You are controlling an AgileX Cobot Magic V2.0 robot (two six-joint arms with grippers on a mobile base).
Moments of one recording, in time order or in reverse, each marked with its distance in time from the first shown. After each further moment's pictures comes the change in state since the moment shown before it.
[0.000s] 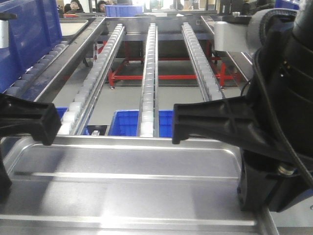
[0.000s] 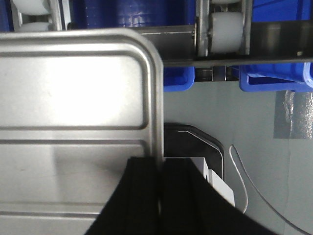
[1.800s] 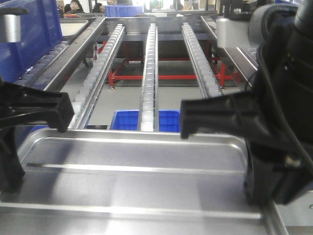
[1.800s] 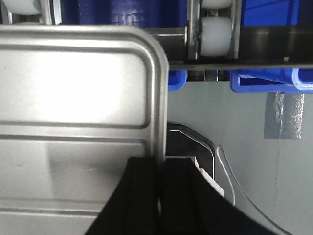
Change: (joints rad) left arm 0.014 0.015 -0.029 0.001 -0.011 0.014; right arm -0.012 0.000 -0.007 0.011 0.026 -0.053
